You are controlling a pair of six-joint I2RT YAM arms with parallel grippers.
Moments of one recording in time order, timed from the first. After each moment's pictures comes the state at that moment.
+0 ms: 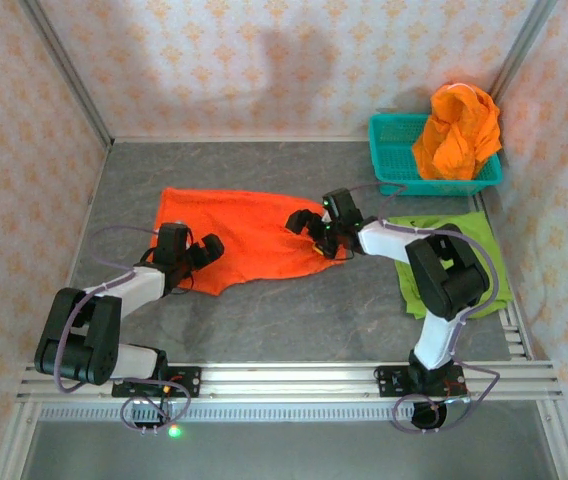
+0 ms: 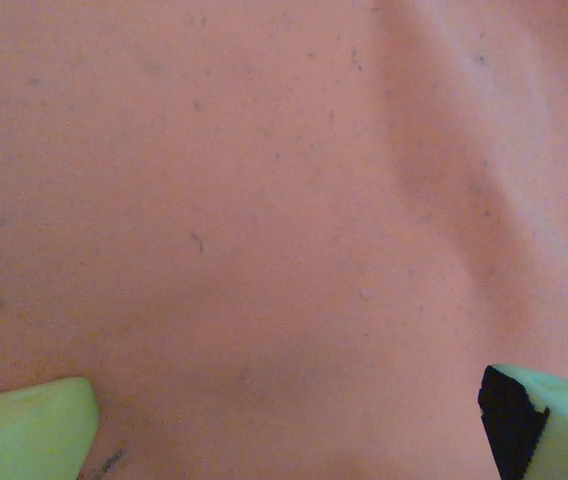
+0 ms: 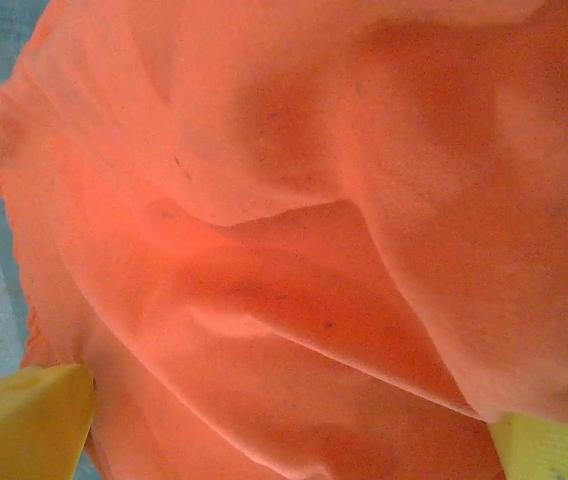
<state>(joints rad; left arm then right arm) -0.11 1.36 0.49 0.01 0.08 -0.71 0.49 1.81 1.01 -0.05 -0.38 0.96</state>
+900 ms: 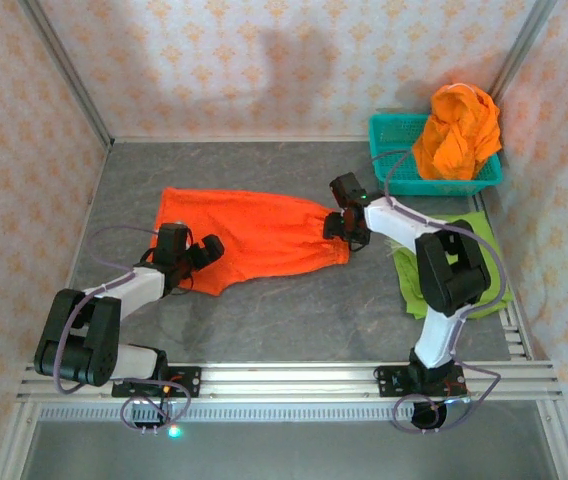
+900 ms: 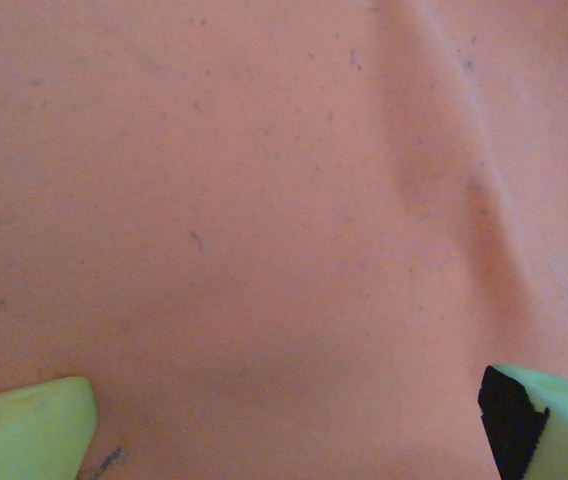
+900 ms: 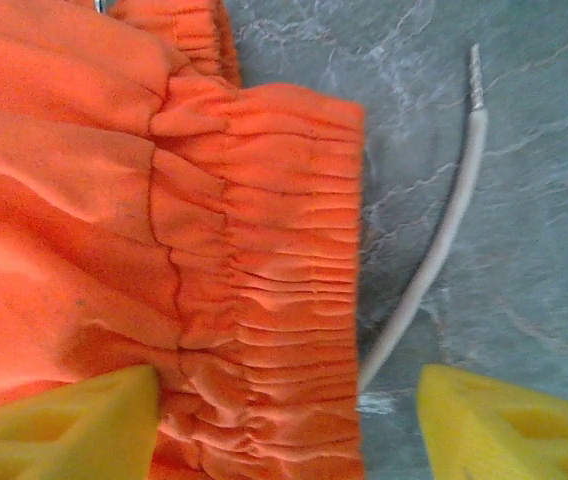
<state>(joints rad) -0.11 1.35 0.49 0.01 0.08 -0.70 0.42 1.83 1.25 -0.65 0.03 0.53</state>
